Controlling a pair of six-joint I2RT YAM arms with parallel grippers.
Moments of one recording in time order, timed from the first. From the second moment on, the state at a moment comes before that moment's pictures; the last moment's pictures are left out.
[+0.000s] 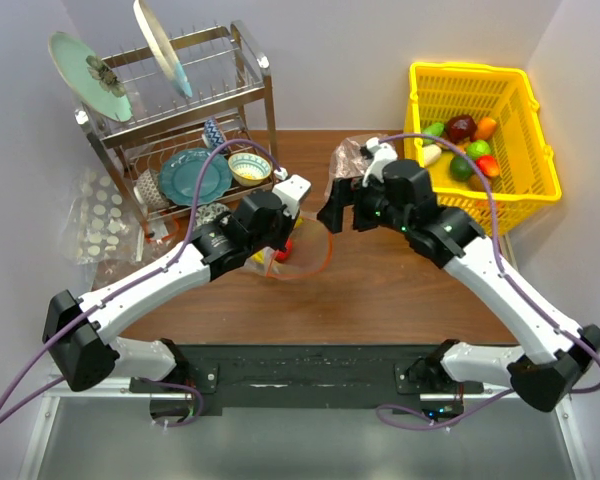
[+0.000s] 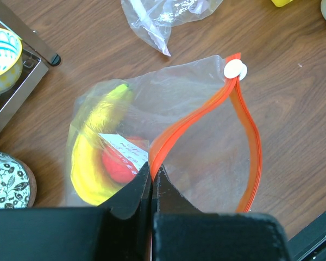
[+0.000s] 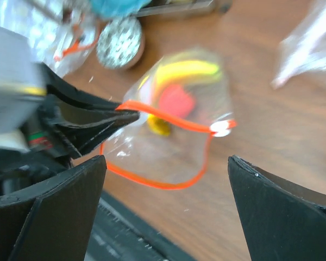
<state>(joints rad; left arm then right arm) -0.82 1.31 1.11 -0.37 -0.20 -0.10 0.66 1.21 1.31 -0.59 -0.05 0.42</state>
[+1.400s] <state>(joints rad) -0.82 1.31 1.10 -0.37 -0.21 -0.10 0.15 1.61 1.88 -0.98 0.58 0.33</state>
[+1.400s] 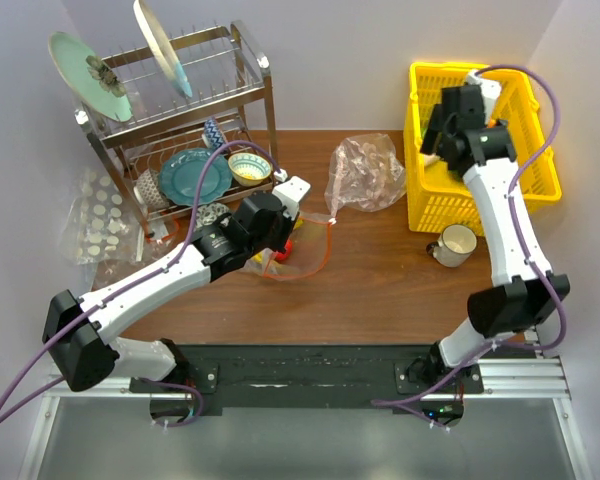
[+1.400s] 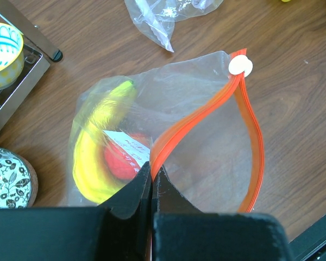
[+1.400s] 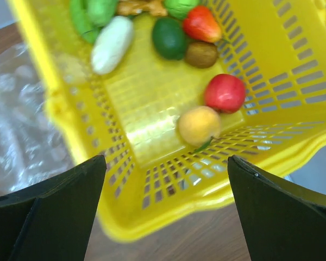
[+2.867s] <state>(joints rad) -0.82 1.30 1.10 -0.37 -0.22 -0.09 -0.22 2.03 1.68 -0.80 0.35 0.41</state>
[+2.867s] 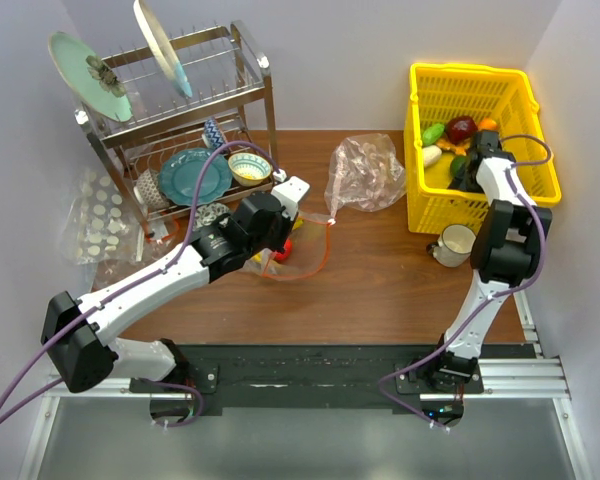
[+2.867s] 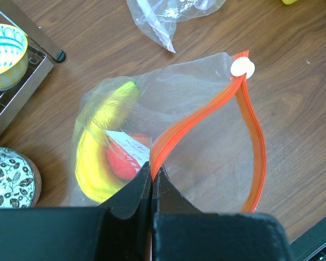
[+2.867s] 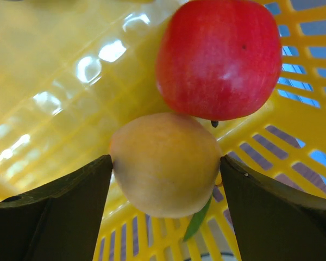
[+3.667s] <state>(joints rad) -0.82 1.30 1.10 -0.37 -0.22 -0.09 -0.22 1.86 1.76 -0.88 0.22 0.39</state>
